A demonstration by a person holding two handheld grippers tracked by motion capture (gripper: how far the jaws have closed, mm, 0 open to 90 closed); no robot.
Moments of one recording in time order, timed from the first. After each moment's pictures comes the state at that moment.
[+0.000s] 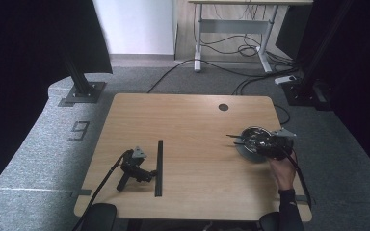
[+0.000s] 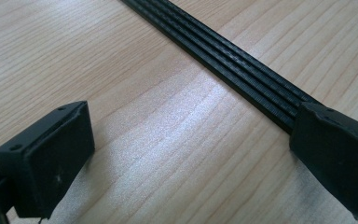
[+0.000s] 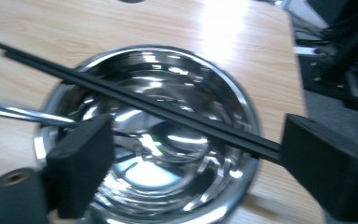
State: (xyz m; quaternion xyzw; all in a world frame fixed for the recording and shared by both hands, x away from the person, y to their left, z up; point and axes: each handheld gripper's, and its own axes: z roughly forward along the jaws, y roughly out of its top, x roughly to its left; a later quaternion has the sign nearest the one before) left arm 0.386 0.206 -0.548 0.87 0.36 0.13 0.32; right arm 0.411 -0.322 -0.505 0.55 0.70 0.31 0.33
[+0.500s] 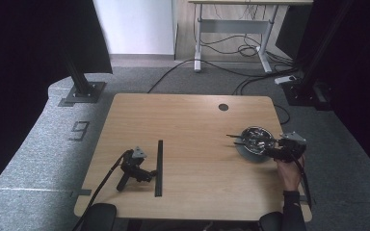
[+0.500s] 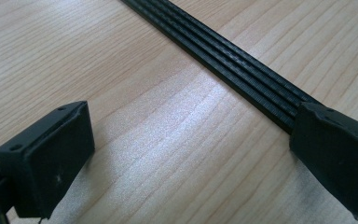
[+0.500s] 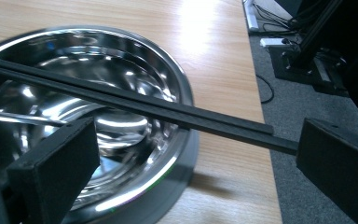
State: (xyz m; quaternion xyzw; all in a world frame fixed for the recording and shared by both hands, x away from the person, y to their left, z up) left arm 0.386 0.206 -0.548 0.87 0.36 0.13 0.32; right arm 0.408 -0.354 -0.522 0.59 0.66 0.30 0.35
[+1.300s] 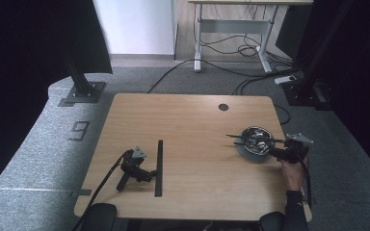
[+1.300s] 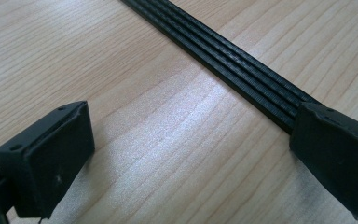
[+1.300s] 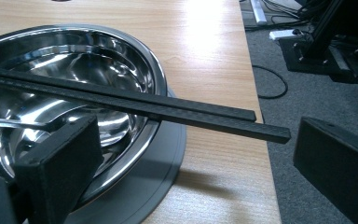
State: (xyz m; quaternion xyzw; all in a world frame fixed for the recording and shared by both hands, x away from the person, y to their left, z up) left arm 0.386 0.206 -0.548 0.87 0.36 0.13 0.32; right arm 0.411 -0.376 -0.534 0.61 0.64 0.33 0.33
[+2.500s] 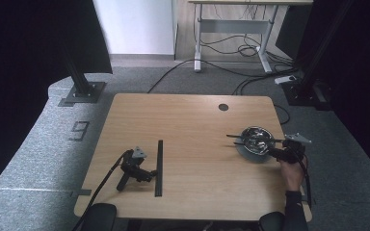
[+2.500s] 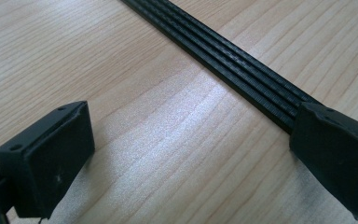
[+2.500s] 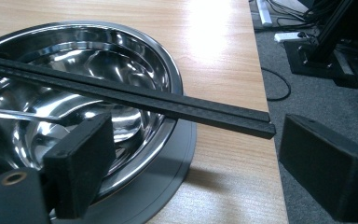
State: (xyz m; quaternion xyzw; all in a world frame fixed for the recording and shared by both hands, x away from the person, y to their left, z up) left arm 0.386 0.206 -0.548 0.87 0.36 0.13 0.32; right arm 0.409 -0.370 -0.531 0.59 0.66 0.33 0.33
